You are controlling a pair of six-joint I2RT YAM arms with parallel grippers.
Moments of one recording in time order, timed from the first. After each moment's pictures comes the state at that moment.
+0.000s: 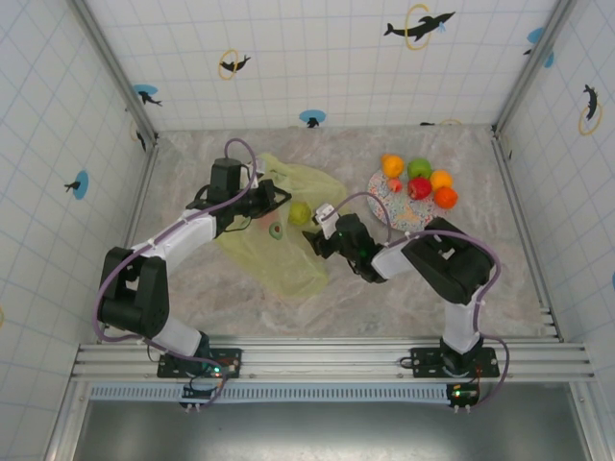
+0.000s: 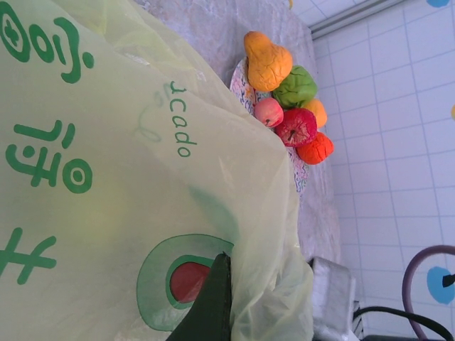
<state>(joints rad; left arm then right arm) -0.33 1.54 0.97 -0.05 0.65 -0.71 0.80 1.93 0.76 0.76 0.00 -0.01</state>
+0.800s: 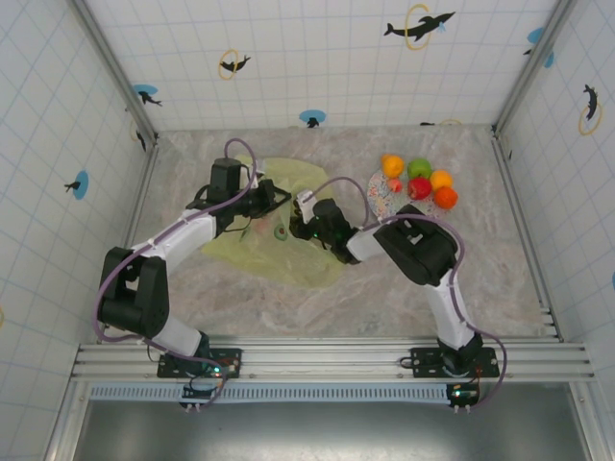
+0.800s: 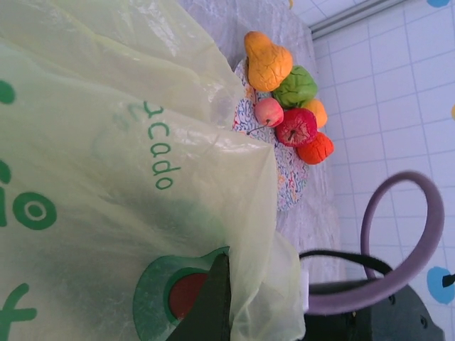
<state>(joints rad) -0.33 1.54 0.97 -0.05 0.65 -0.71 0.79 2.15 1.04 0.72 -0.11 0.15</state>
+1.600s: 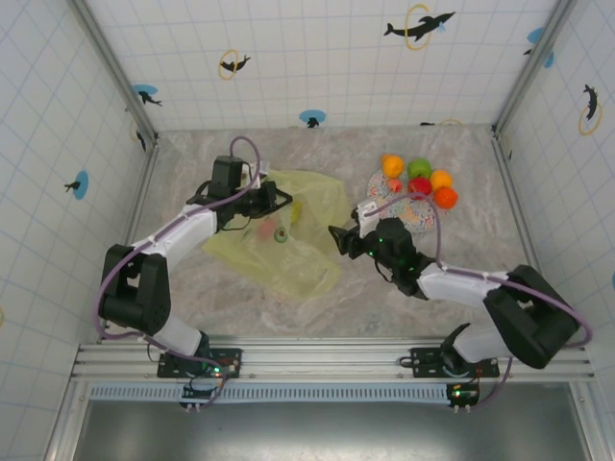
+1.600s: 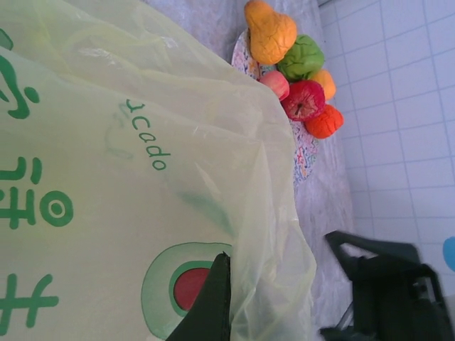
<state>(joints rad) -0.33 1.56 1.03 -0.18 0.68 -0.58 0.72 1.35 0.49 0.56 0.01 0.17</state>
